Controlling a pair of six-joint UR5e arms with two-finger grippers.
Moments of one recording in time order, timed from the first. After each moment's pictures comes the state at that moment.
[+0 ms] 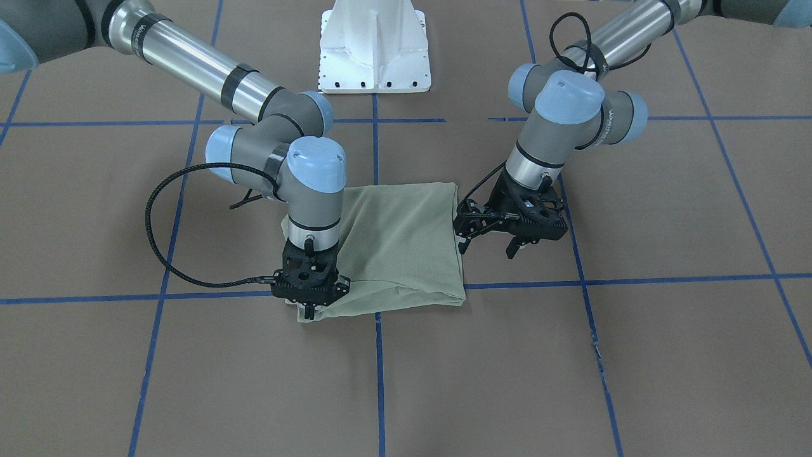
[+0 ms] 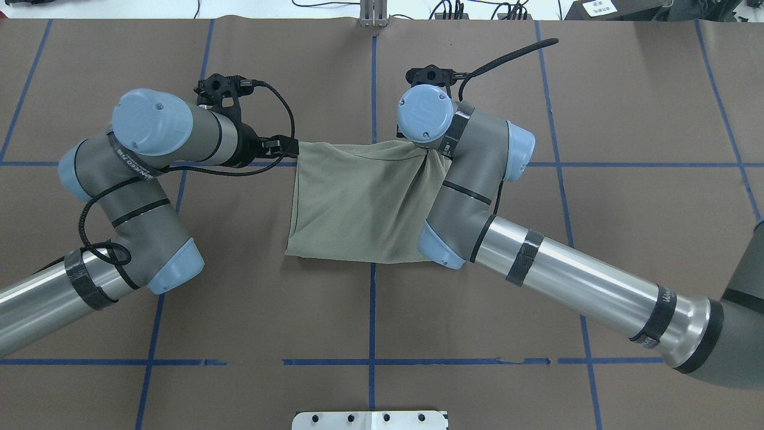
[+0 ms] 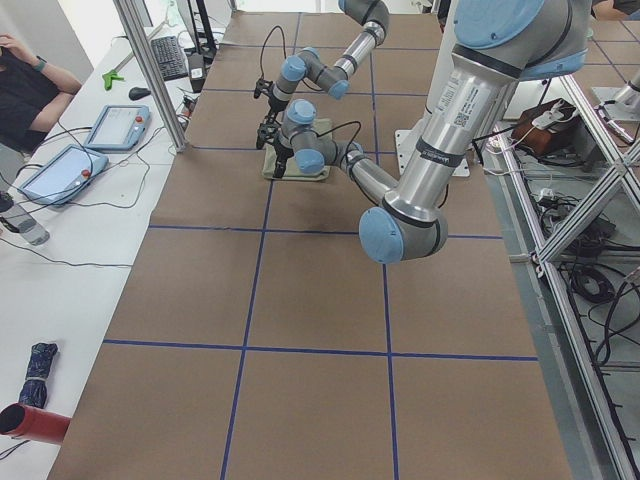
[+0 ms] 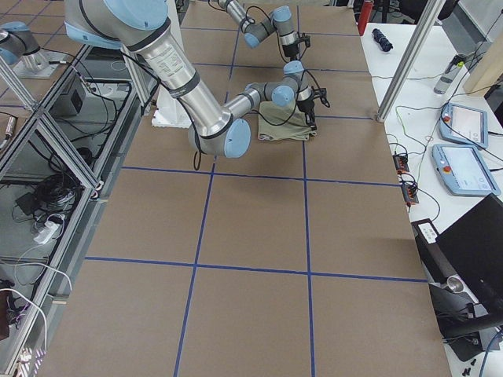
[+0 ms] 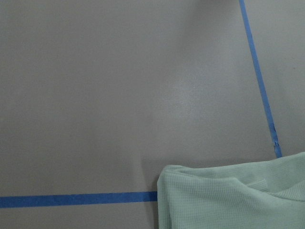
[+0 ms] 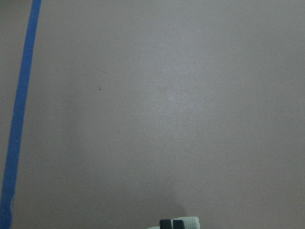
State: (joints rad) left arm -0.70 -2.09 -1.56 -2.14 -1.81 -1.19; right arm 0.62 -0.72 1.20 -1.33 1.51 1.21
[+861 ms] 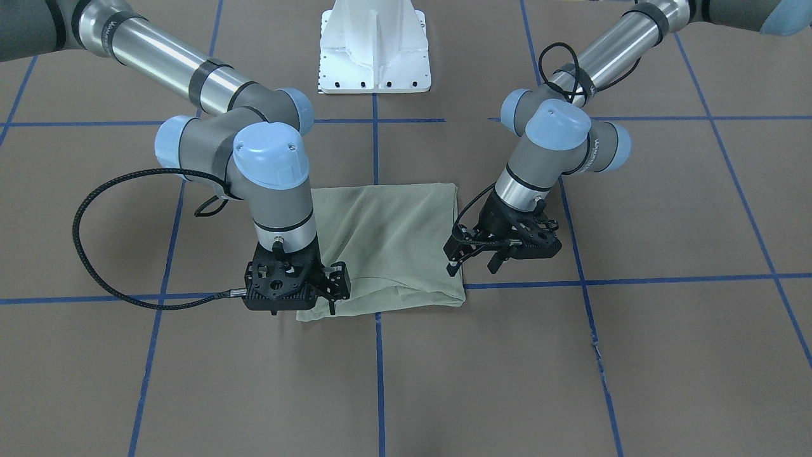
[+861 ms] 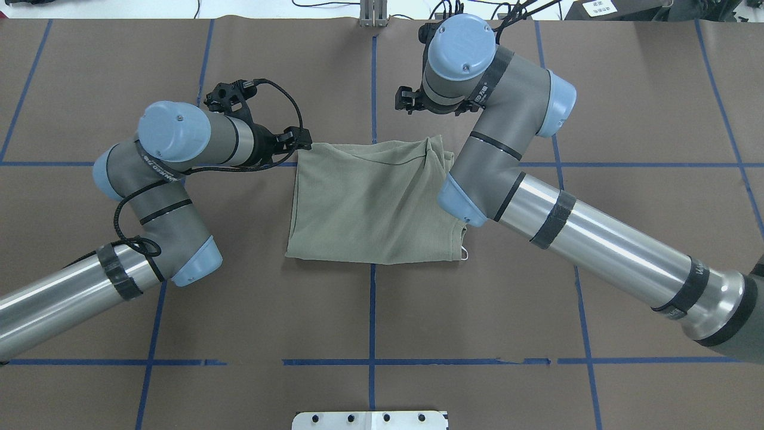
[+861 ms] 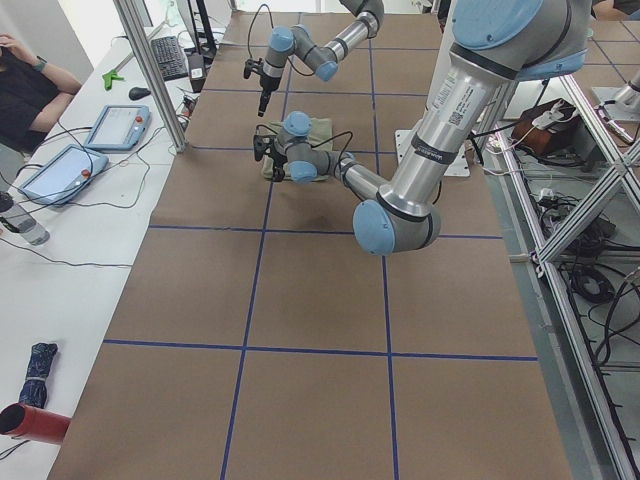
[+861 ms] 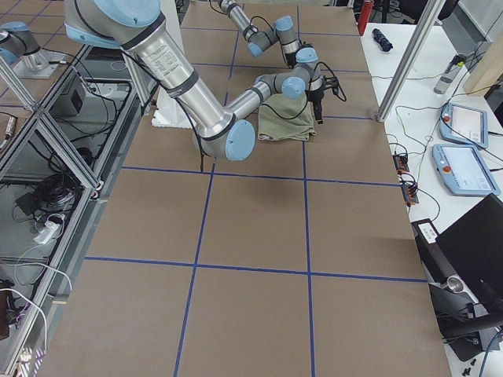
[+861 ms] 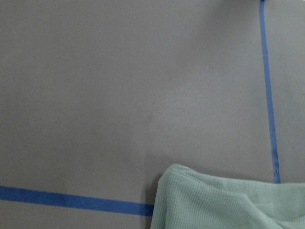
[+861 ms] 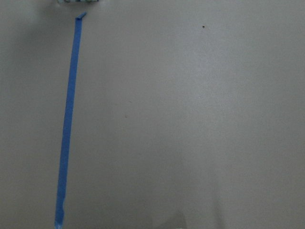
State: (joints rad) left arm -0.68 -2.17 -1.34 -2.37 -1.75 -1.51; right arm 0.74 -0.74 1.31 -1.33 1.75 1.09
